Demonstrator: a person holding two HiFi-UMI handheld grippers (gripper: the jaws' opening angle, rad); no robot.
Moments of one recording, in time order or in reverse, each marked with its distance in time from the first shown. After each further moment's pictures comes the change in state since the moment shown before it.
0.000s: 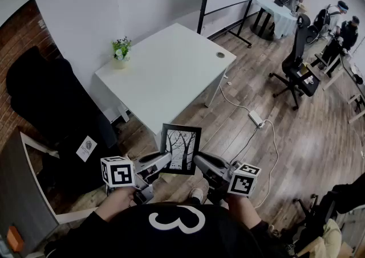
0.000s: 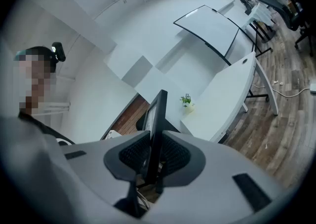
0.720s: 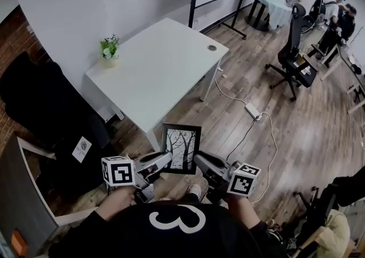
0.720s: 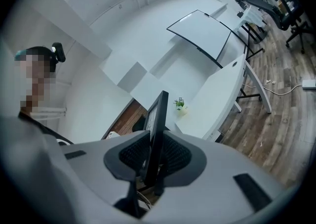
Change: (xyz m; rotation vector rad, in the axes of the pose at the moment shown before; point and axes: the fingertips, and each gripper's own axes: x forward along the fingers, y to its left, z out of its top) left arm 0.042 0.001 -0.013 -0.057 0.040 -0.018; right arm -0.029 -0.029 0.007 0.030 -0.046 -0.038
